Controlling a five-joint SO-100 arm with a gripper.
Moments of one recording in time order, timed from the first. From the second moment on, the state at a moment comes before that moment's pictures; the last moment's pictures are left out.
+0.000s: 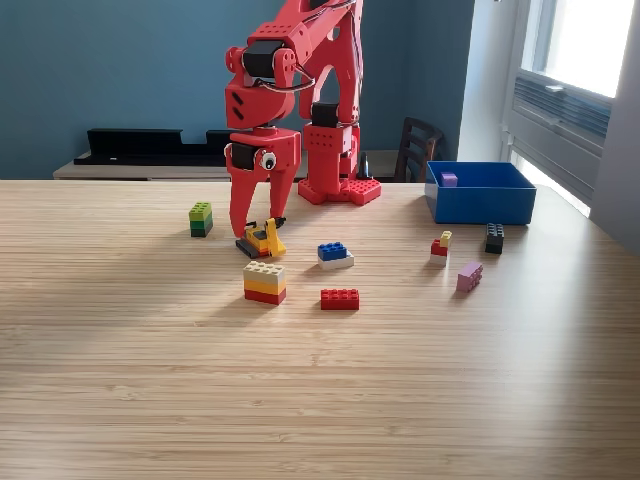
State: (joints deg) arm 28.4 106.1 125.3 58.0 17.1
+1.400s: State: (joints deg) arm 31.1 107.9 130.7 48.2 21.1
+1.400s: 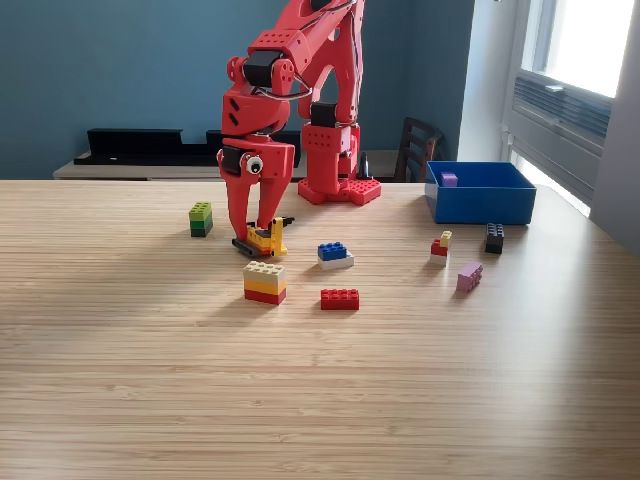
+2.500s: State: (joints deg) arm -13.9 107.9 86.0 92.5 6.7
